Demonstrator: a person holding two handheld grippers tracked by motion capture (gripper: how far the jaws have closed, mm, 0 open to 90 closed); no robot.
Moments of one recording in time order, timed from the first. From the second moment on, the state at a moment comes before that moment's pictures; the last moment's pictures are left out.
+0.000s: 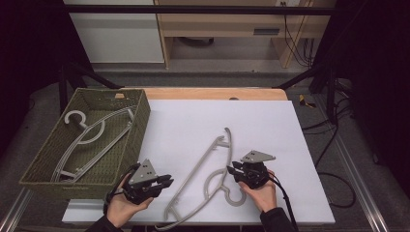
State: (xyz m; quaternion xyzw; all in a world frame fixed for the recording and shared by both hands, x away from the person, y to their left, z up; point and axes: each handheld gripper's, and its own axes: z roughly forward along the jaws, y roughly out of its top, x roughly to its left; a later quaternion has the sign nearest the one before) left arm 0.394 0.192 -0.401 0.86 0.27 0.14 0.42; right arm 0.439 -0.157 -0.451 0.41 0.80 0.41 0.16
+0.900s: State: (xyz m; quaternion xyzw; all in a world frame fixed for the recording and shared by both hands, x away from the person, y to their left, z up) left arm 0.395 0.215 -0.392 0.85 0.29 0.15 0.42; right arm 0.498 -0.096 -0.474 0.40 0.84 0.34 0.14
